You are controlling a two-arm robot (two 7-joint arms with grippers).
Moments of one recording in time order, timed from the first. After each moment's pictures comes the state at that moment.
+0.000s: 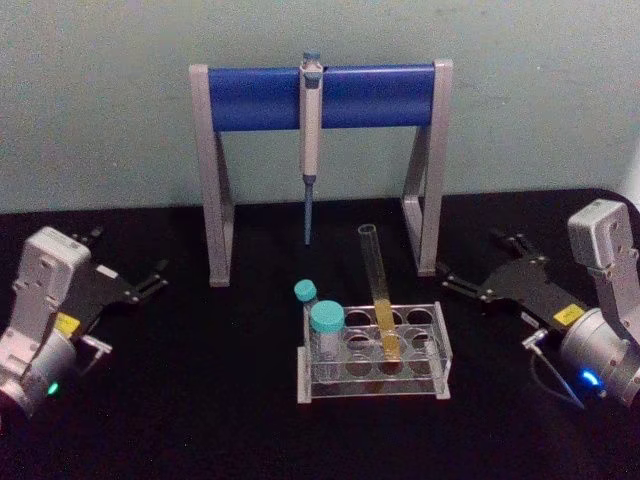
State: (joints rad) left arm -0.20 0.60 0.45 -1.41 -0.25 -0.12 0.03; right arm 0.17 0.57 -0.40 -1.51 0.40 -0.05 0.22
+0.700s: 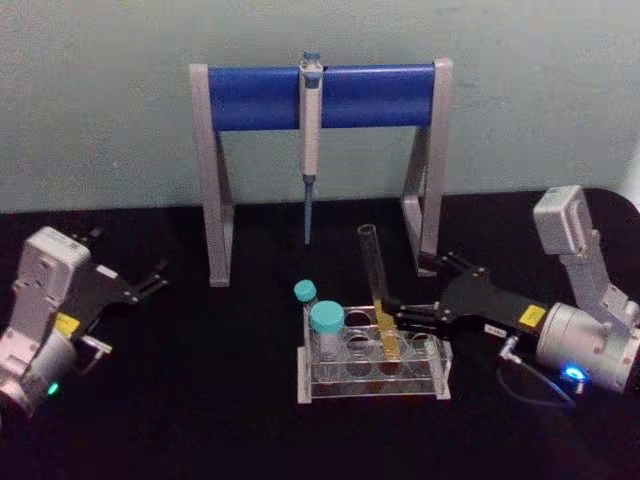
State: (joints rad) left arm -0.20 0.60 0.45 -1.41 -0.25 -0.12 0.03; right arm 0.26 0.58 -0.44 -1.49 0.52 0.07 0.57
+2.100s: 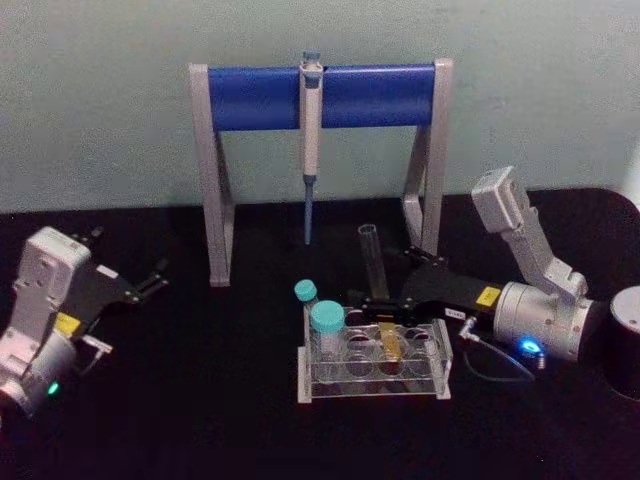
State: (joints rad) left arm -0.20 0.60 0.45 -1.41 -0.25 -0.12 0.03; right arm 0.42 0.50 -0.54 -1.36 0.47 0.14 0.60
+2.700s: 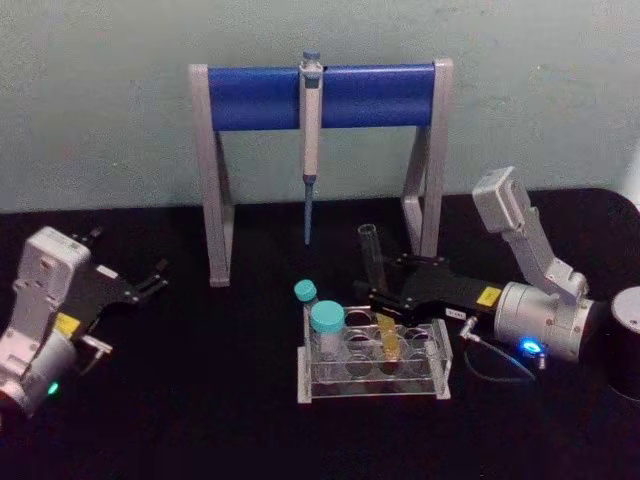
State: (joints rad) left arm -0.20 0.60 0.45 -1.41 -0.25 -0.12 0.03; right arm 0.42 0.50 -0.54 -1.36 0.47 0.14 0.60
